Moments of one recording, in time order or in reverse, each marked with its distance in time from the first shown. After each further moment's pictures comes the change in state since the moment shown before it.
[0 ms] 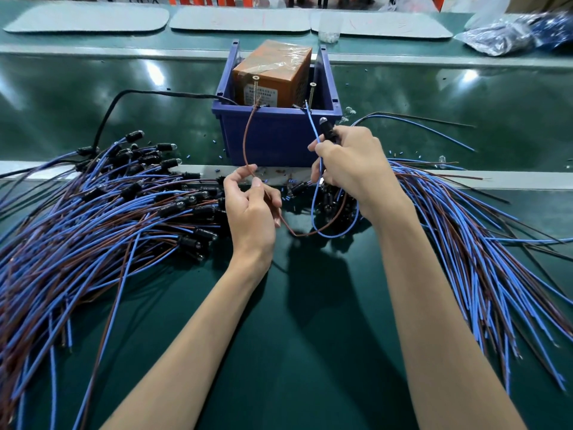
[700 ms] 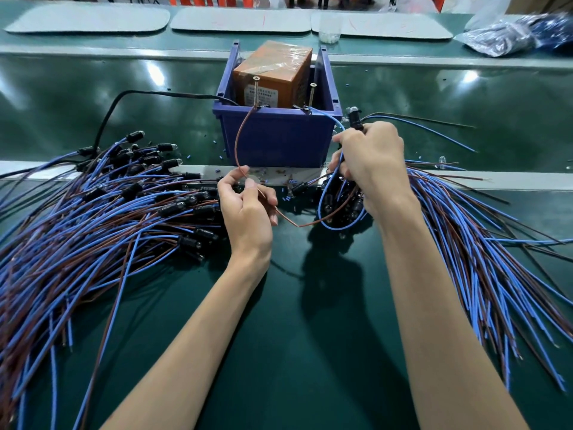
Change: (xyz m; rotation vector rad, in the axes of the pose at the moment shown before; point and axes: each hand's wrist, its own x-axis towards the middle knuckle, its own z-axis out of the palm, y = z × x) left_hand 0.002 0.000 -0.001 -0.052 0.063 -0.019; right_hand 0.011 0.007 -0.006 0.080 0.261 0.135
